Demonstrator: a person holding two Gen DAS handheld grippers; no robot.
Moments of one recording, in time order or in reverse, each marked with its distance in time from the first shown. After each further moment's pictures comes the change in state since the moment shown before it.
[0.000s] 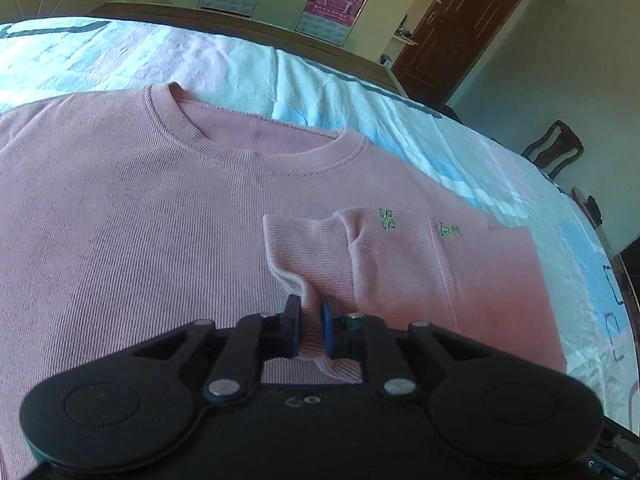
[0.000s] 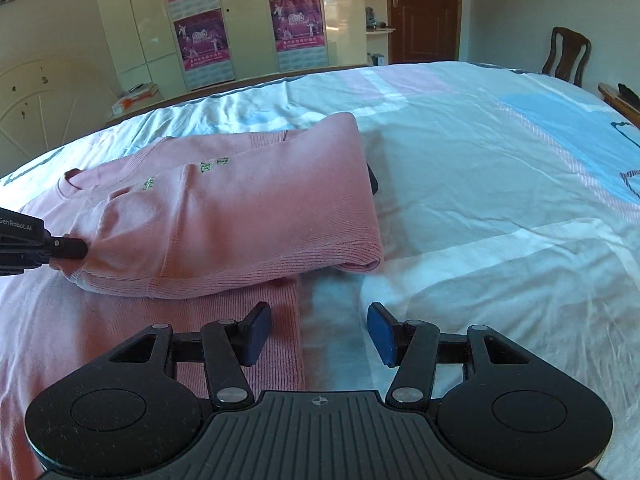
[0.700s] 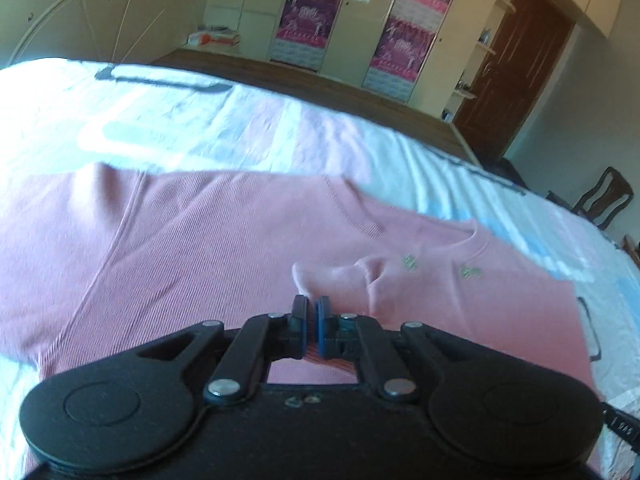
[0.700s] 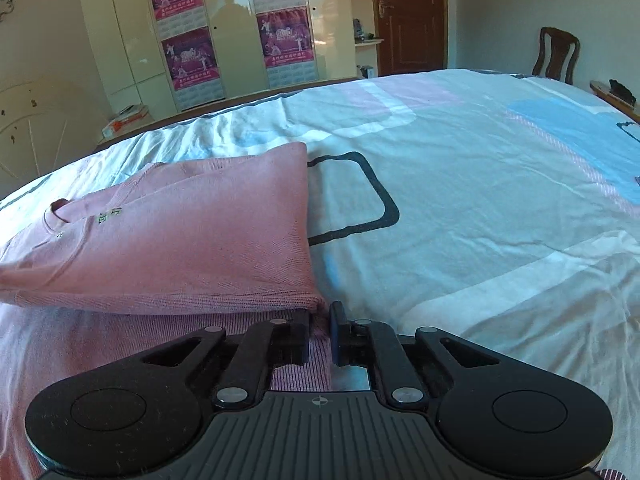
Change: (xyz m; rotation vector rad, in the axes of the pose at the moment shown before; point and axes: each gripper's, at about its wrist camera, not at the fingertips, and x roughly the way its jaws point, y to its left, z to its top) left arm -0.052 0.091 0.026 -0.056 -0.125 0.202; right arm 0.028 0.011 0.015 0.040 -0.048 -0.016
